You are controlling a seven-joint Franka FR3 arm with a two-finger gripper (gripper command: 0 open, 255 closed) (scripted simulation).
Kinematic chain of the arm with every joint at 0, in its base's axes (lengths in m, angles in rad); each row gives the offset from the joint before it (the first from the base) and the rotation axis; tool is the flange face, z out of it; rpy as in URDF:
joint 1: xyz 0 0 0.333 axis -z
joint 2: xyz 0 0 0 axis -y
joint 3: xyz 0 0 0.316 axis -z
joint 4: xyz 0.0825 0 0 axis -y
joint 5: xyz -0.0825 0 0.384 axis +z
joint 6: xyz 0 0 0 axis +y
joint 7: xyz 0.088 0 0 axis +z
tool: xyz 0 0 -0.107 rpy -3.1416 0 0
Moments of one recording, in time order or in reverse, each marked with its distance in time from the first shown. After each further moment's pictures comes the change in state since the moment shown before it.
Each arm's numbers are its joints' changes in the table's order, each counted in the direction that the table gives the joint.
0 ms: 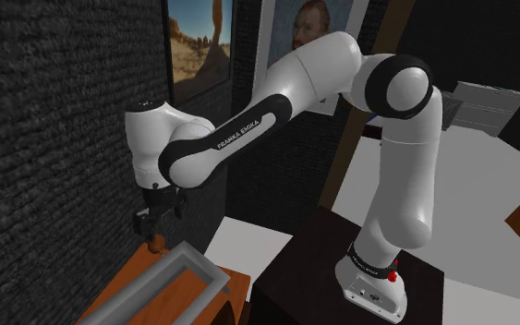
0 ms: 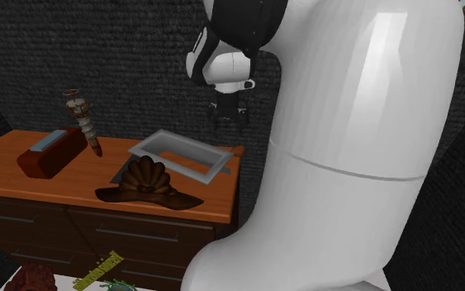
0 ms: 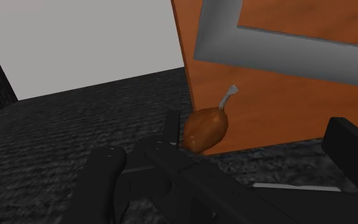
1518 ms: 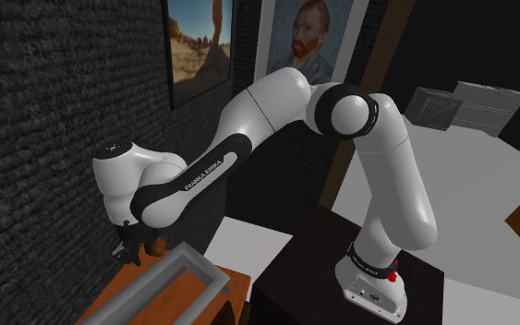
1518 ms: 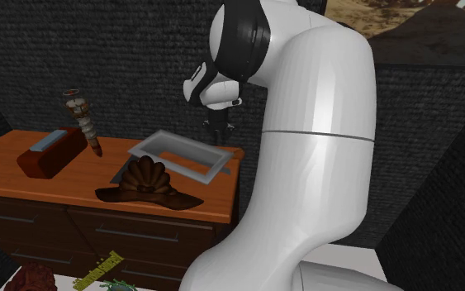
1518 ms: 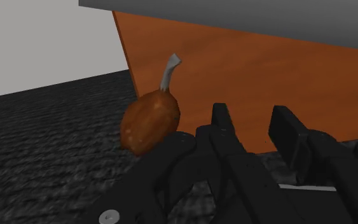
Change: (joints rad) arm -0.130 -0.306 0.058 0.227 -0.137 -0.052 -0.113
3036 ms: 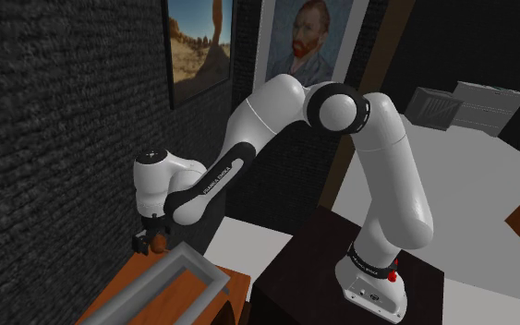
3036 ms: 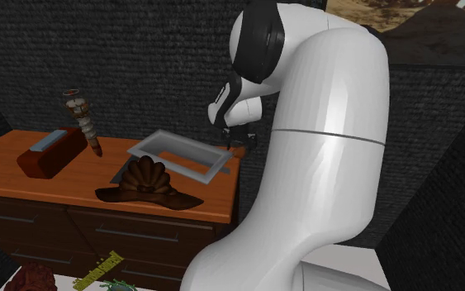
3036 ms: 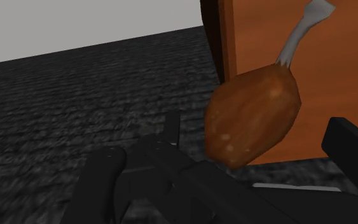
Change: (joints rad) arm 0.089 -0.011 0.067 -0.148 -0.090 -0.274 0.078
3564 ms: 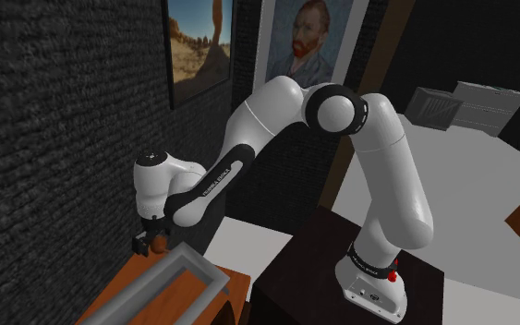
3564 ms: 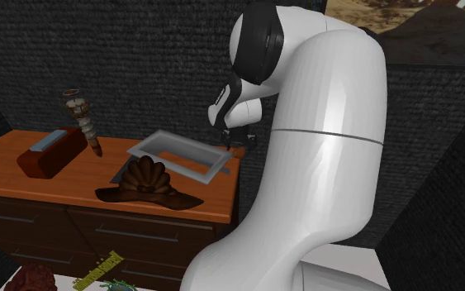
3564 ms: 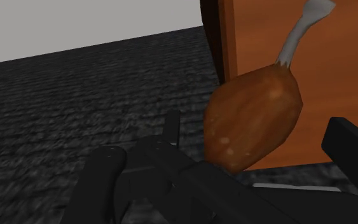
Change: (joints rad) arm -0.005 -0.012 0.005 0.004 -0.006 -0.009 -0.004
